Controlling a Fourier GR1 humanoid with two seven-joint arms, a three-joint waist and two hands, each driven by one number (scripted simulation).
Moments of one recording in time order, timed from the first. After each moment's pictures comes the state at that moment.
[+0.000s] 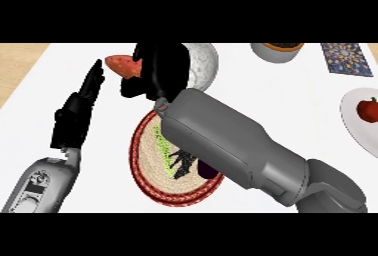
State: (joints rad) left arm -0.31 0.31 -0.17 -1.53 -0.05 0.23 0.16; right arm -1.28 0.00 0.76 -0.87 0.47 -0.74 0.98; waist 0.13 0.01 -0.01
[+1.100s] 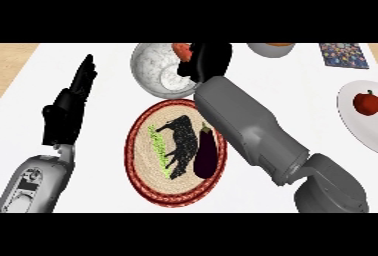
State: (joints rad) left arm -0.32 0.31 -0.12 -1.53 -0.05 0.22 0.15; right arm -1.33 0.00 0.85 -0.36 0.54 -0.92 0.99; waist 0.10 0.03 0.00
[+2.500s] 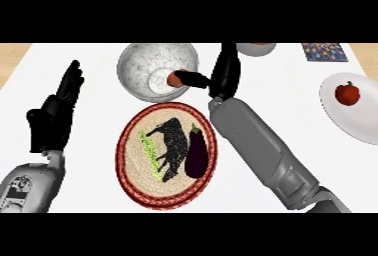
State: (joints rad) left arm -0.27 0.31 -0.06 -1.55 -0.06 0.22 0.16; right arm -1.00 0.00 0.38 -0.66 0.07 -1.03 0.14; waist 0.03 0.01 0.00
